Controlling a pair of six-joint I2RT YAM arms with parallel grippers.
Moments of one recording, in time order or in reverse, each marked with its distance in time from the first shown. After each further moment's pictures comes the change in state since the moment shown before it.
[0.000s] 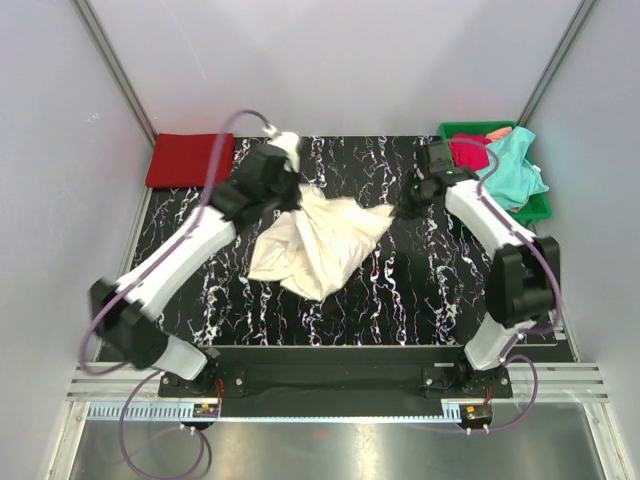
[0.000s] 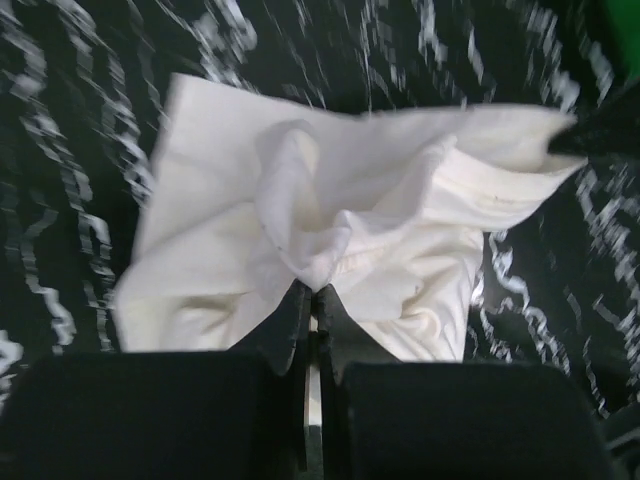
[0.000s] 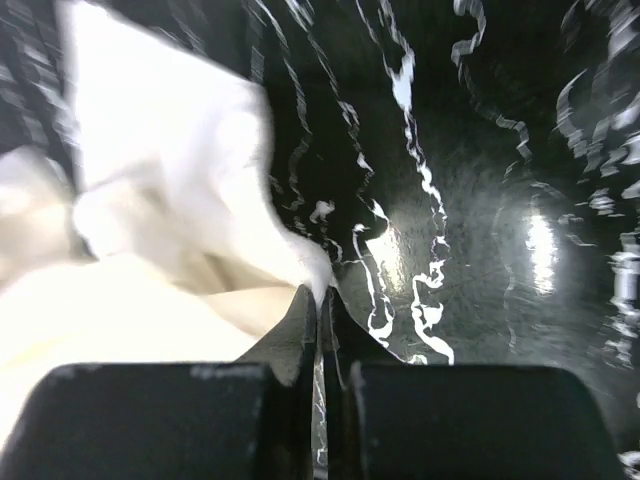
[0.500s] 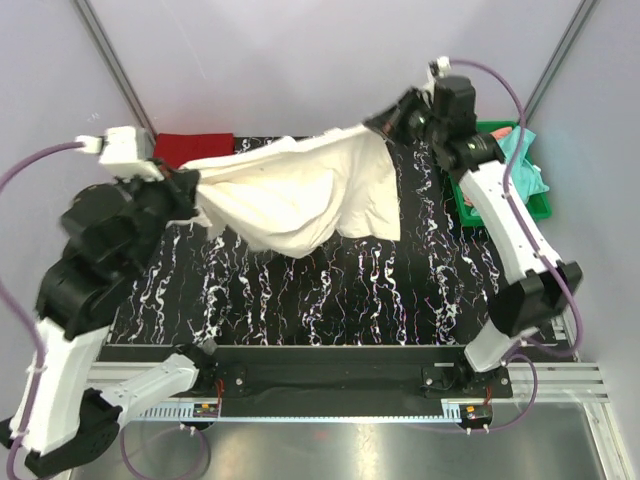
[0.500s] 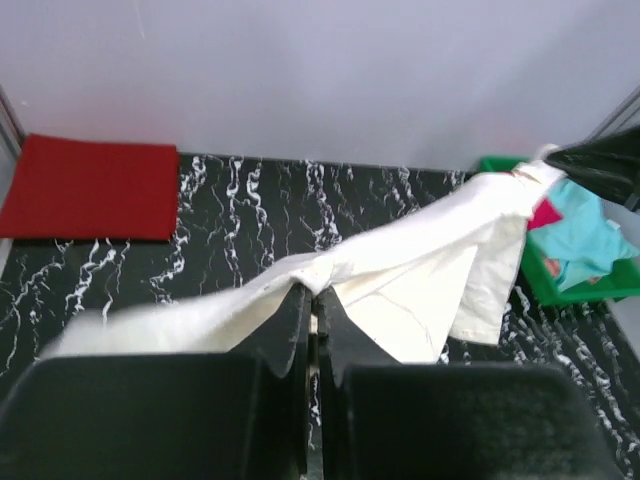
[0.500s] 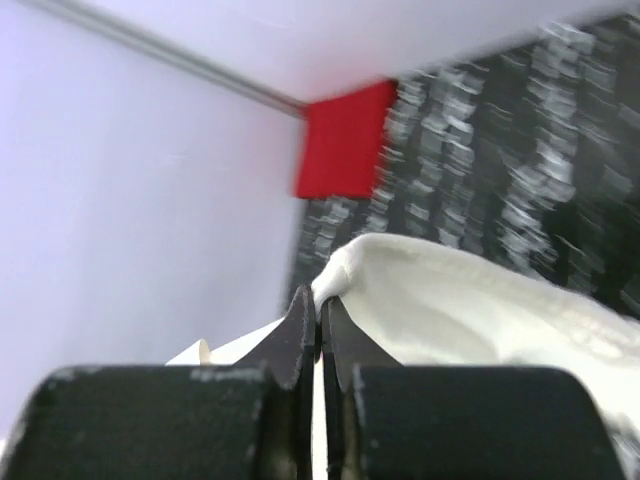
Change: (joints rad) left arm 0.054 -0.613 0.171 -0.211 -0.285 0.005; right arm 0.055 -0.109 0.375 0.229 -0.124 0.178
